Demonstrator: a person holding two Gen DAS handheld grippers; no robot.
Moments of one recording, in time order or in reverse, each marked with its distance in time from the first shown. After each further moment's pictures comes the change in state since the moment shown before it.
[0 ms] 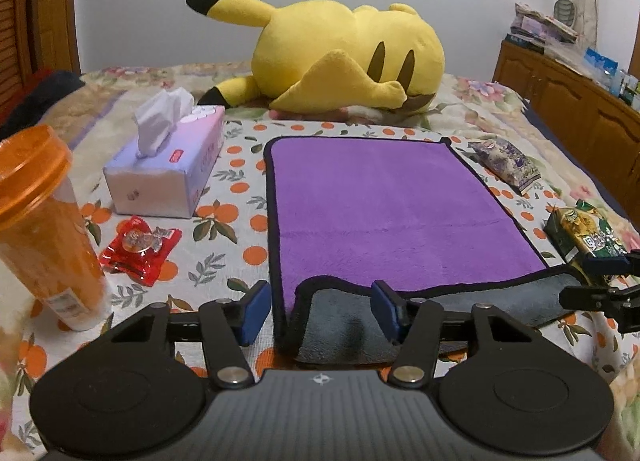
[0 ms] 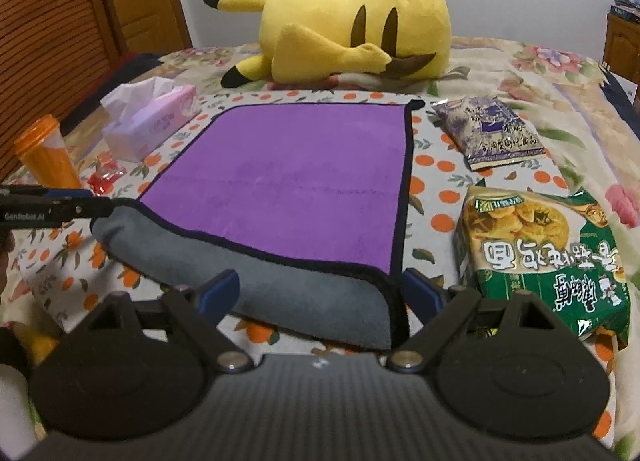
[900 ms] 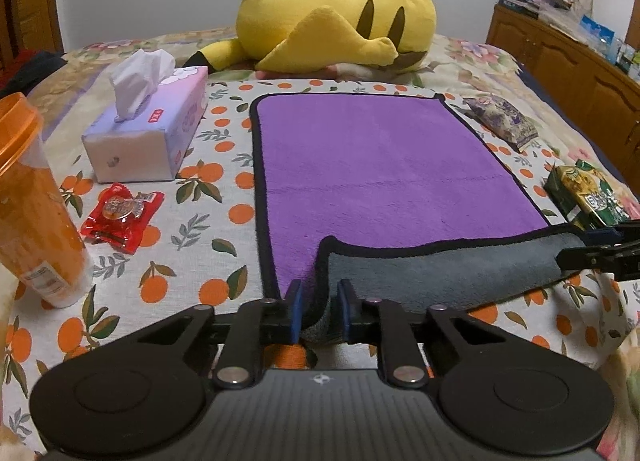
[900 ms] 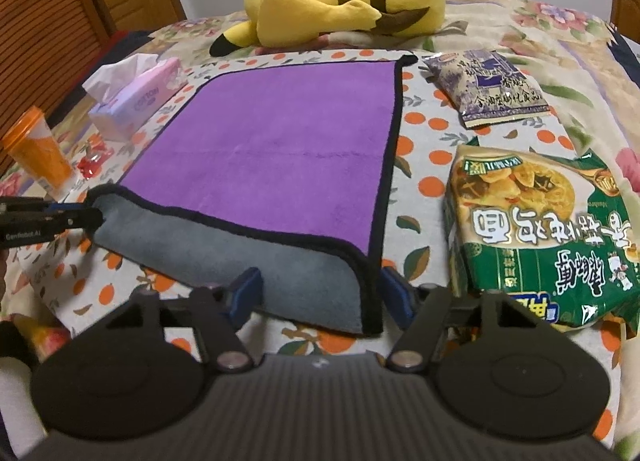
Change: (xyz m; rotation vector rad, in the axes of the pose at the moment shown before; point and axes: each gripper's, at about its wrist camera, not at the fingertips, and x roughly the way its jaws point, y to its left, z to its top) left arm 0.013 -0.004 -0.011 0.041 0.108 -0.017; right arm 0.015 -0.025 0.002 0.046 0.122 0.034
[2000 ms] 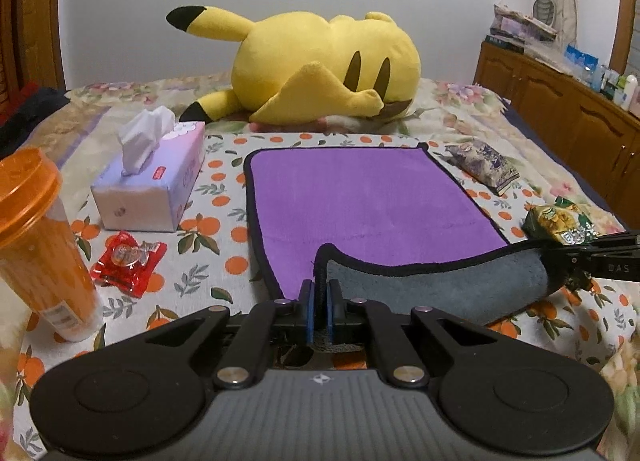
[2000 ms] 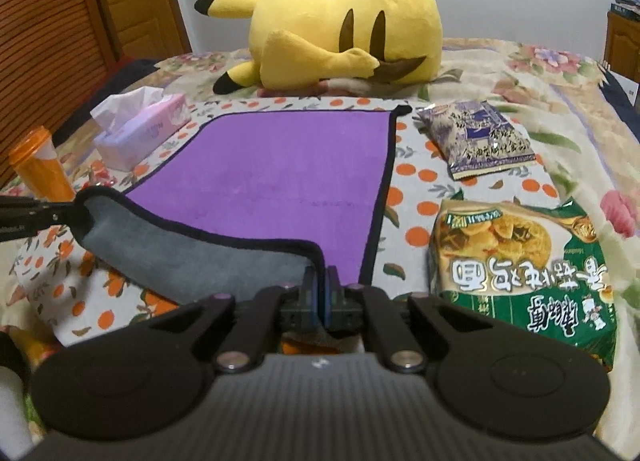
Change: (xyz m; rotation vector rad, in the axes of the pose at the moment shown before) left arm -0.030 -0.007 0.010 0.006 -0.143 -0.016; right arm -0.018 0.001 0.007 -0.046 -0.136 -0.023
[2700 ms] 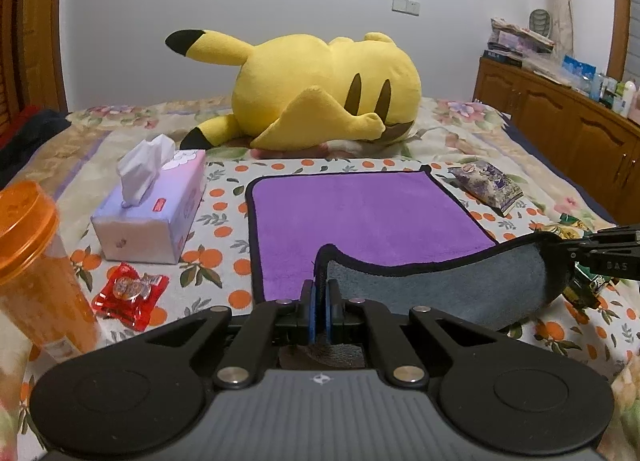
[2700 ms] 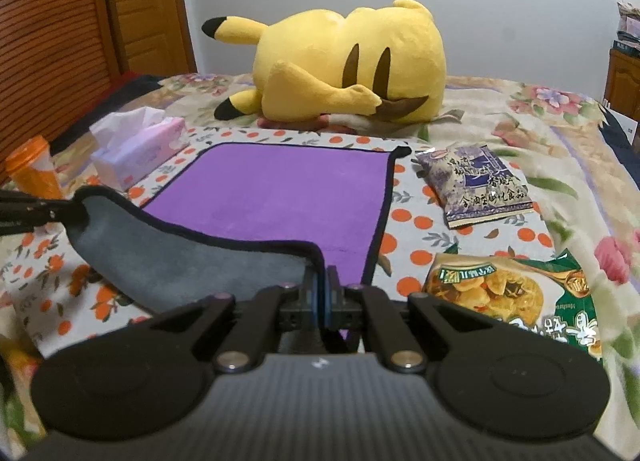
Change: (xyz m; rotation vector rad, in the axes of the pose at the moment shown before) left arm 0.006 0.000 0.009 0.021 -0.067 0.011; right arm 0.004 0.000 0.012 -0.065 -0.088 -0.022
